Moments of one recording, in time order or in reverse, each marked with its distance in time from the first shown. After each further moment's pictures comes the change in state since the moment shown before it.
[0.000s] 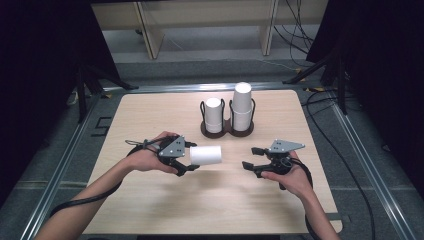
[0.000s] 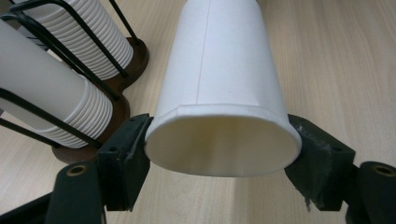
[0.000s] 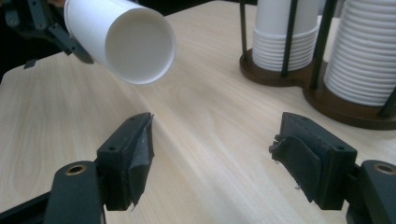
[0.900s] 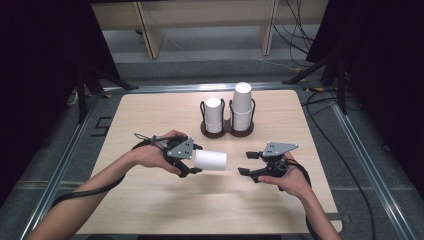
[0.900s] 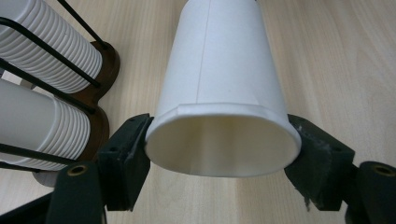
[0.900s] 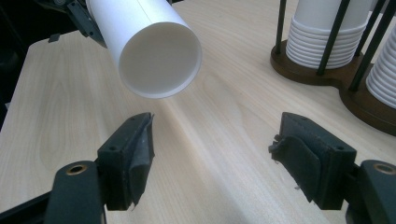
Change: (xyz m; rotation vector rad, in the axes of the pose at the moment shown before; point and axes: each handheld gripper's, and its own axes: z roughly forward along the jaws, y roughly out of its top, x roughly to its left) left arm 0.000 0.021 0.006 0.072 -0.086 0.103; right arm 0.012 0.005 0.006 0.056 0.068 -0.060
